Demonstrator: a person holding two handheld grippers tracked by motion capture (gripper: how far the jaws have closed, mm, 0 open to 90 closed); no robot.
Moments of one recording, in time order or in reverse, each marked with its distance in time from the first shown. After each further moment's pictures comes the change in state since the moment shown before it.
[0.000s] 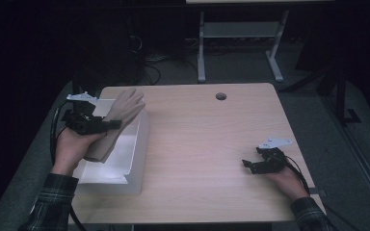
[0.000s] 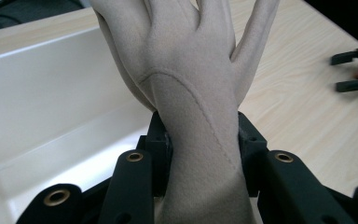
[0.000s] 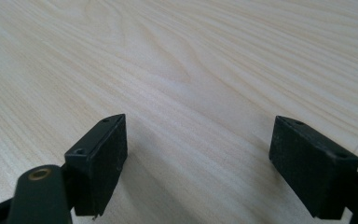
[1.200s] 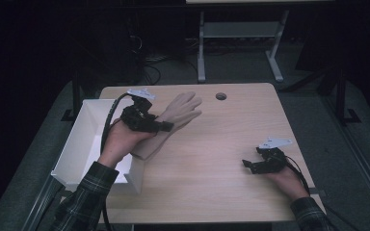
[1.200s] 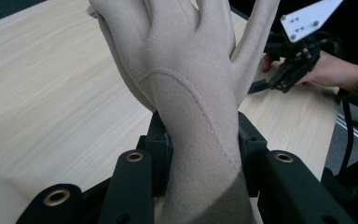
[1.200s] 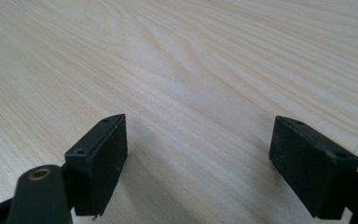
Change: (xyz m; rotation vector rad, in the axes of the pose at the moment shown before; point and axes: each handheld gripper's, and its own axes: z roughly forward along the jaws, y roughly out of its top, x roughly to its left) left arm -0.096 0.053 0.068 0.046 -0.266 0.168; right arm 0.000 0.000 0.000 0.000 0.002 -0.002
